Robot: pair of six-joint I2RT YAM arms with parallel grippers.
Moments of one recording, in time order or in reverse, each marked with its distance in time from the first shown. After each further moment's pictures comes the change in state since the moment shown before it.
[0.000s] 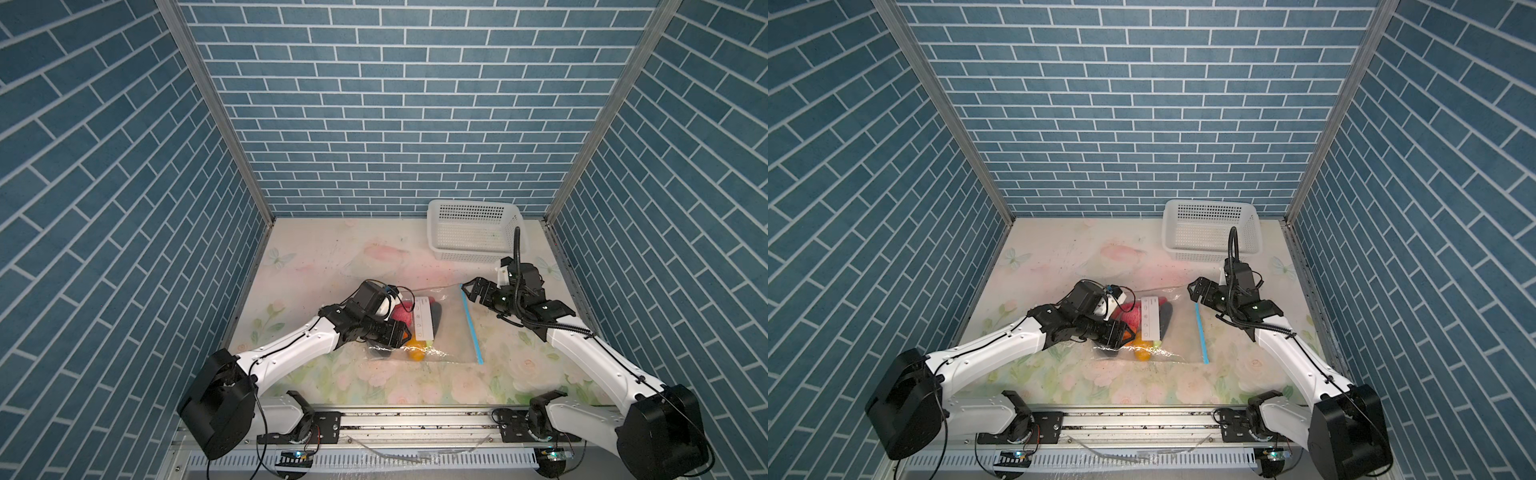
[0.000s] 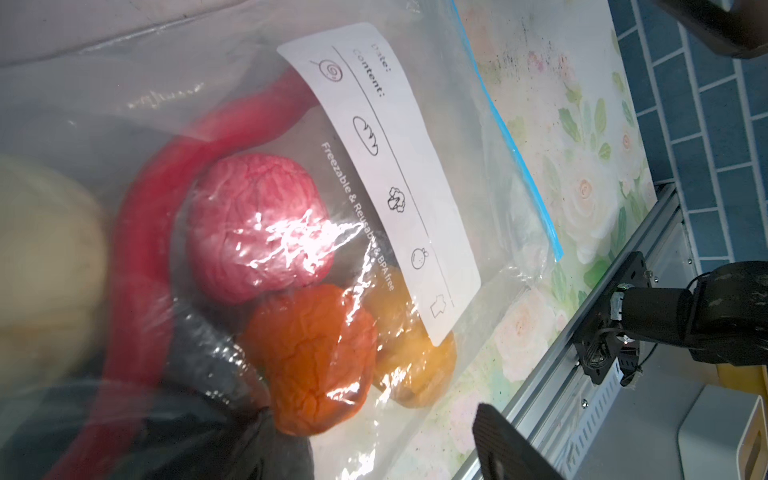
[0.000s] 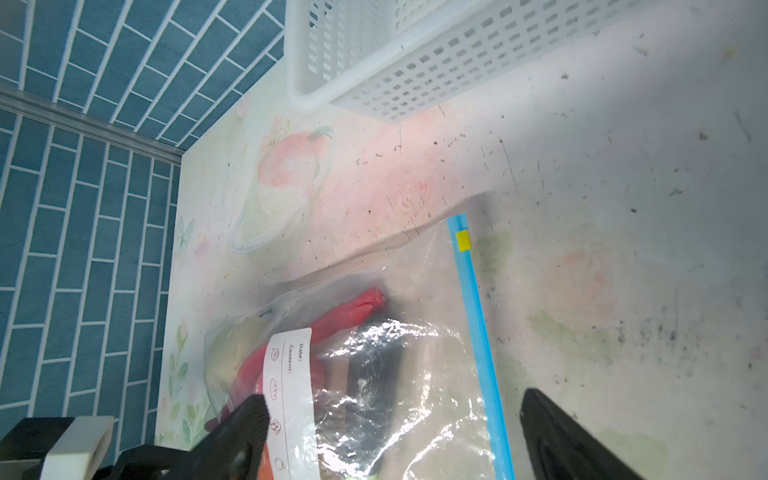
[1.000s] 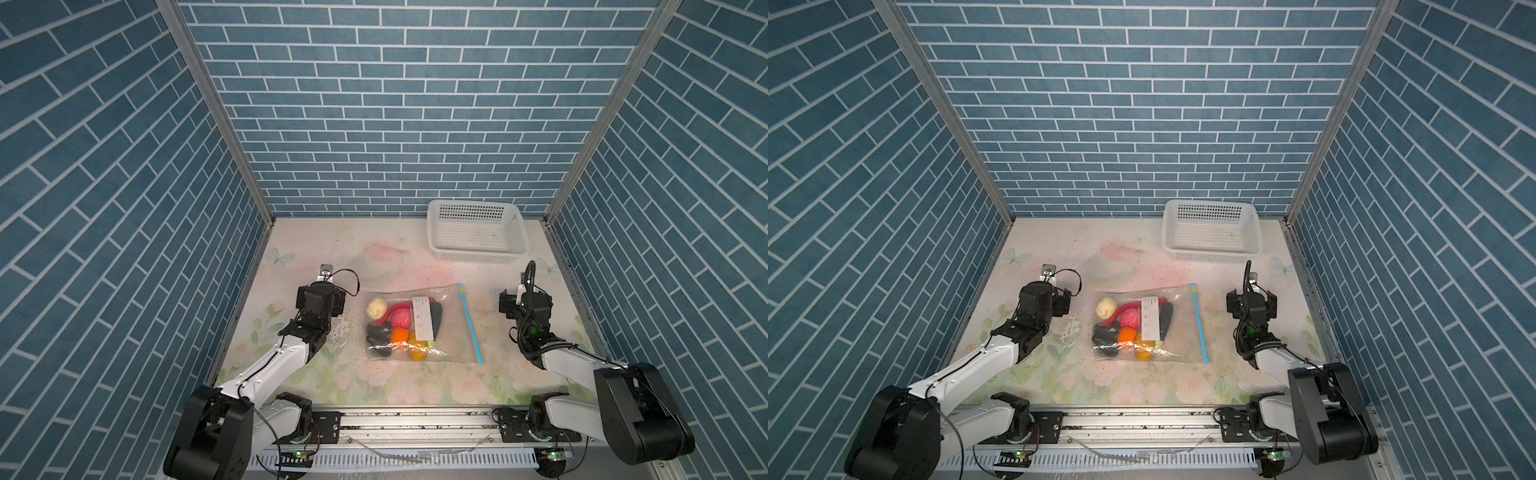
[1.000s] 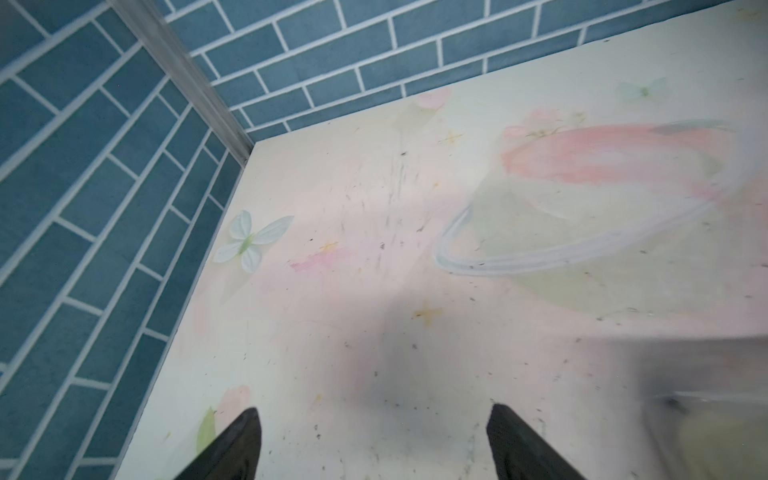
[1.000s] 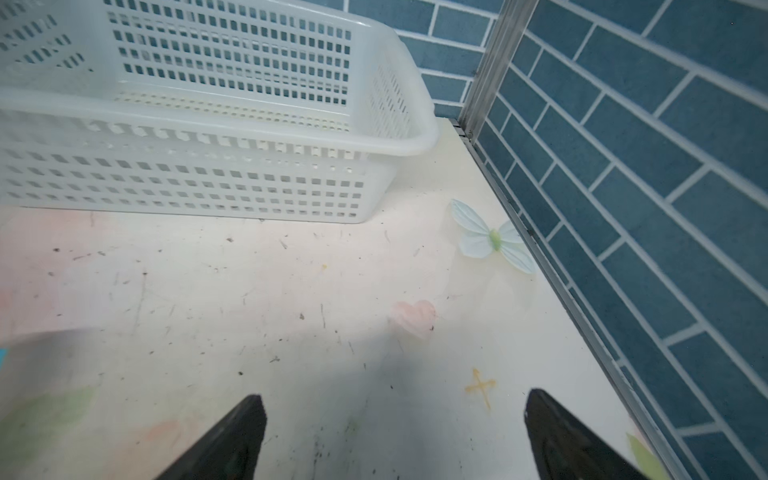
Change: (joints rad) left arm 0.448 -0.142 -0.317 0.571 -0.772 0.458; right arm -0.168 0.137 -0.473 0.916 0.634 -0.695
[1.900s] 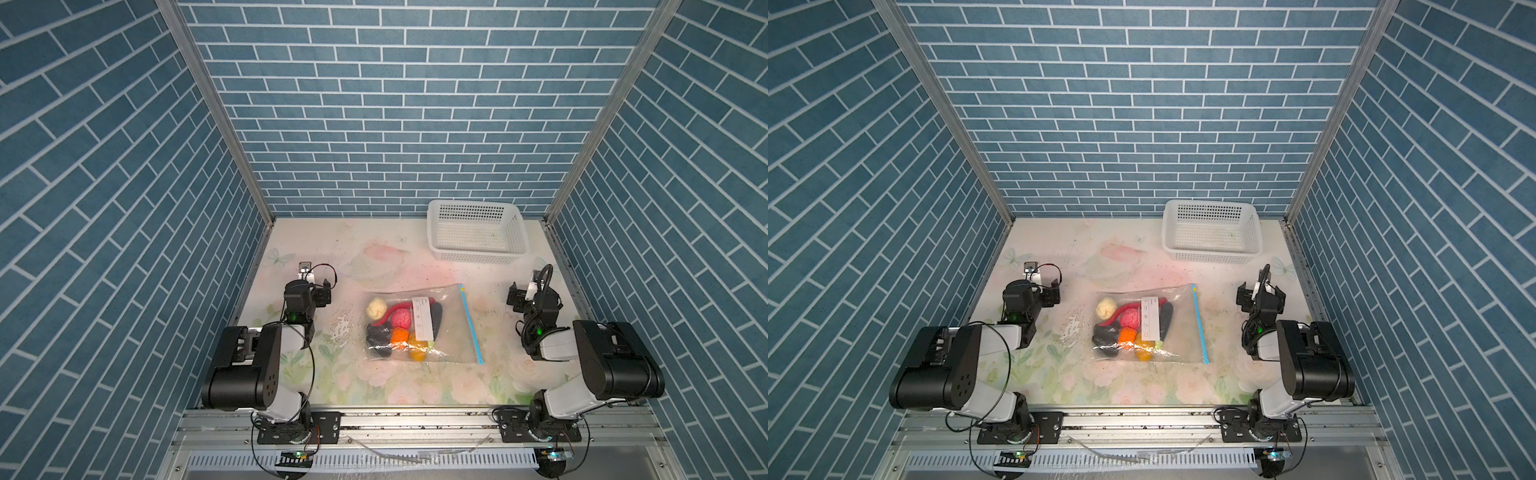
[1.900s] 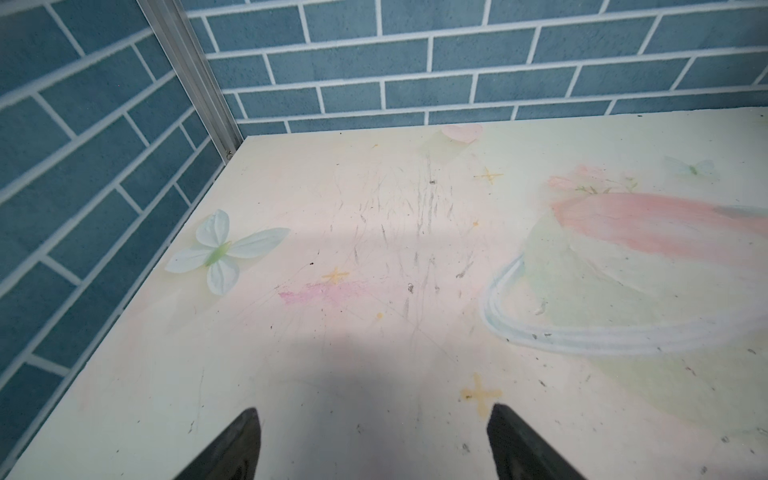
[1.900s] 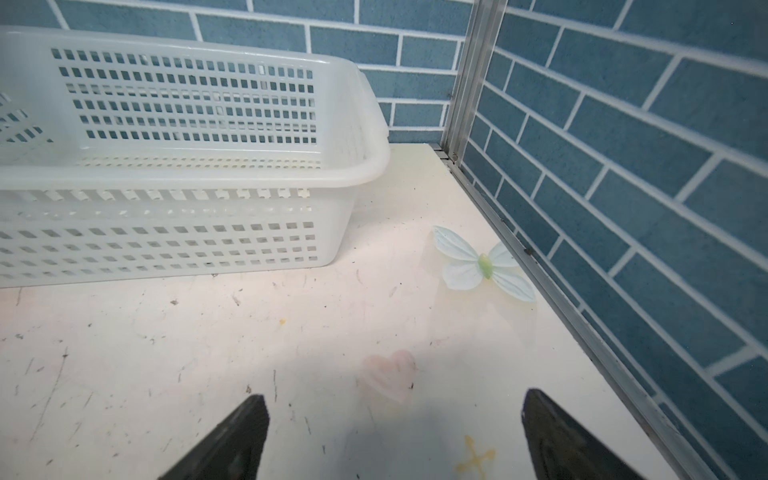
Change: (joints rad) left arm 0.265 0.360 -0.050 0.559 0.341 -0.031; right arm -0.167 0.269 -0.003 0.391 -0.184 0.007
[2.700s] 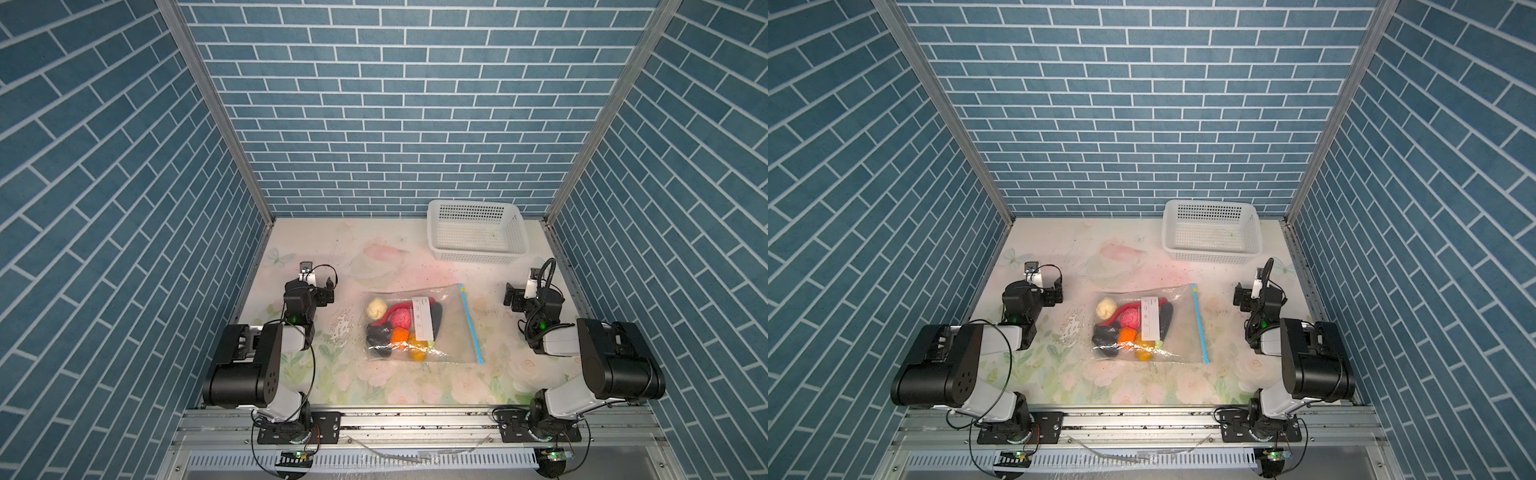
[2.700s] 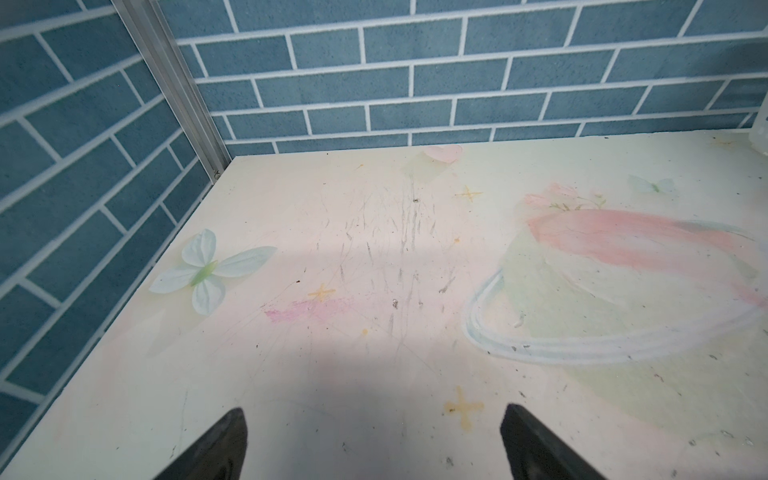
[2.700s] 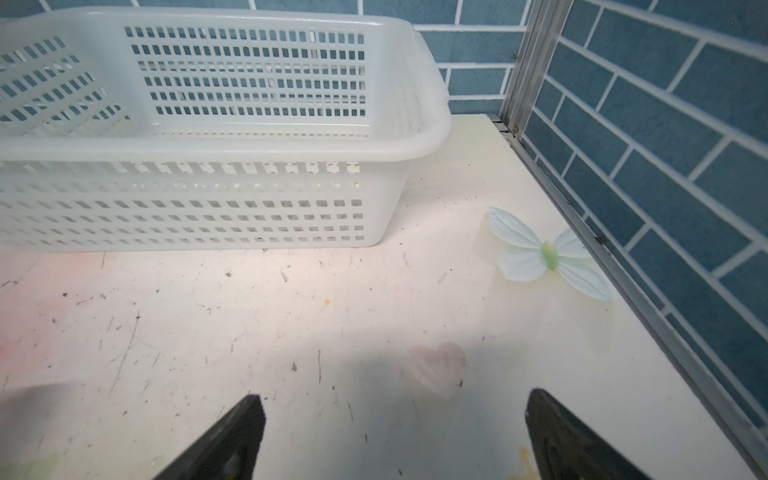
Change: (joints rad) left arm -0.003 0.016 -0.017 0.071 0.031 0.004; right arm -0.069 0.000 0.075 -0.155 -0.218 0.018
